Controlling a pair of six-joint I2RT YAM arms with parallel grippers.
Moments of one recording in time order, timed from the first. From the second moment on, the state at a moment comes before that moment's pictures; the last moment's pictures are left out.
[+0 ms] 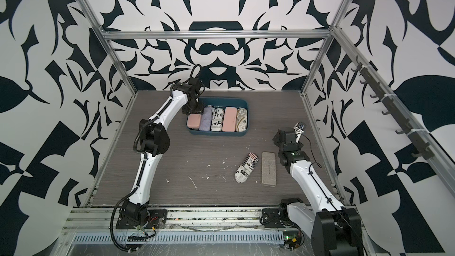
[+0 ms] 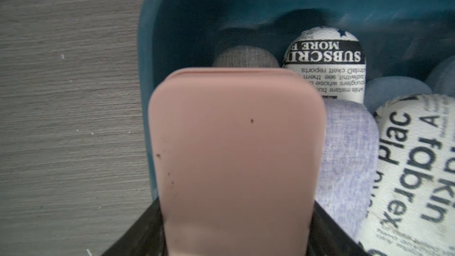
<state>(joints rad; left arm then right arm) -0.41 2.48 2.48 -1.27 -0.08 -0.29 0.08 1.04 0.59 -0.25 0.41 0.63</state>
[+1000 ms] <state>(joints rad) -0.41 2.46 2.46 -1.24 -0.07 -0.31 0.08 1.08 0.59 -0.24 0.40 0.63</state>
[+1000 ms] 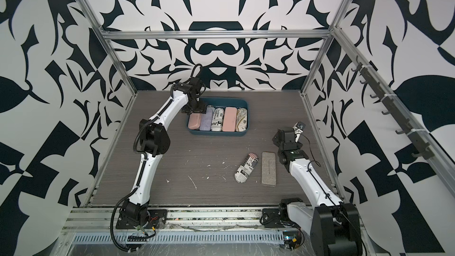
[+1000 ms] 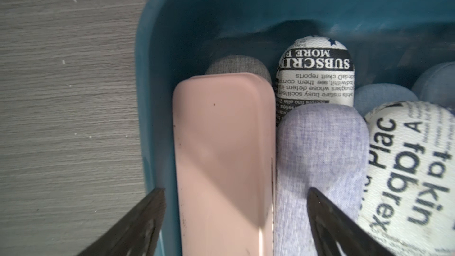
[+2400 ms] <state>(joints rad) -0.43 2.17 1.87 -0.91 0.15 -0.44 0.08 1.11 0.60 -0.23 0.38 0.63</state>
